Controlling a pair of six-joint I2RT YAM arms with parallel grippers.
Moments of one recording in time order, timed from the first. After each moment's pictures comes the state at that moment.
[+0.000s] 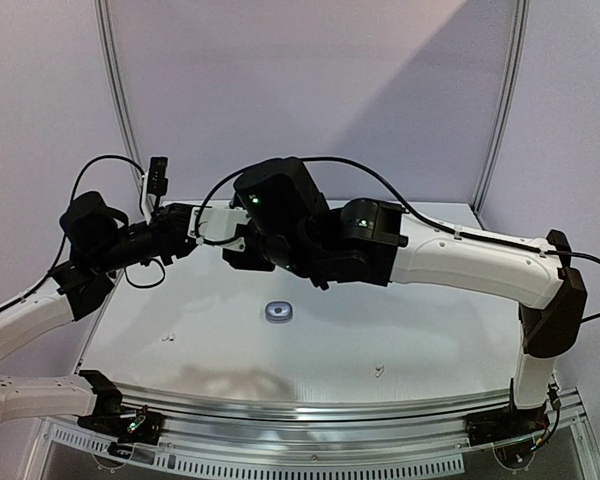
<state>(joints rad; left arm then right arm) -0.53 0.94 0.69 0.39 0.65 -0.44 1.33 1.97 2.01 -0.42 0.58 -0.74</state>
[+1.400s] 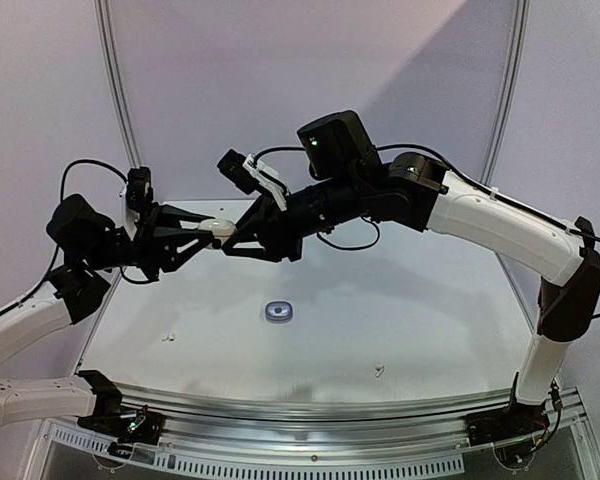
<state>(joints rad) -0.52 0.91 0.67 0.54 0.94 -0.22 1.11 1.86 1.98 -0.57 -0.45 -0.03</state>
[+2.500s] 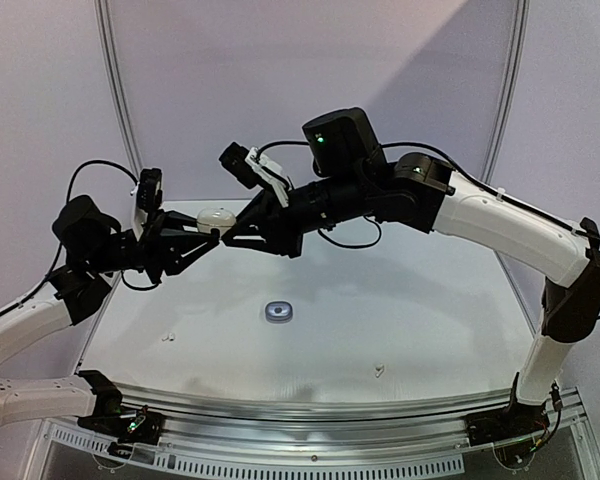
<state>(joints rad) -0.53 0.90 0.67 0.45 0.90 -0.28 1.12 1.83 1.95 -0.52 -0.40 -0.06</state>
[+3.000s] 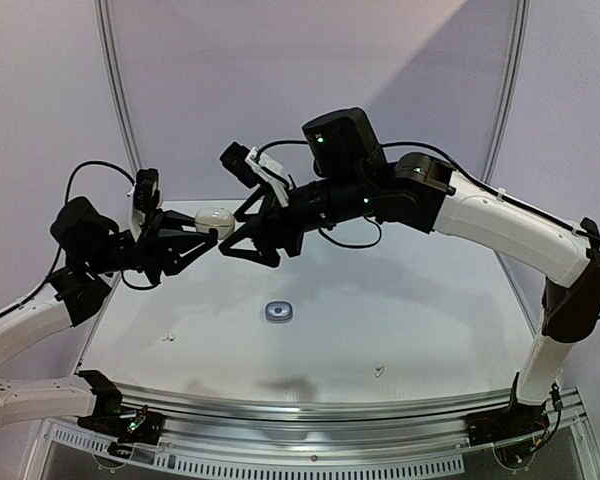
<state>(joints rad) -0.53 0.90 0.65 0.50 0.91 -0.29 1.12 1.83 1.95 -0.53 -0.36 -0.07</state>
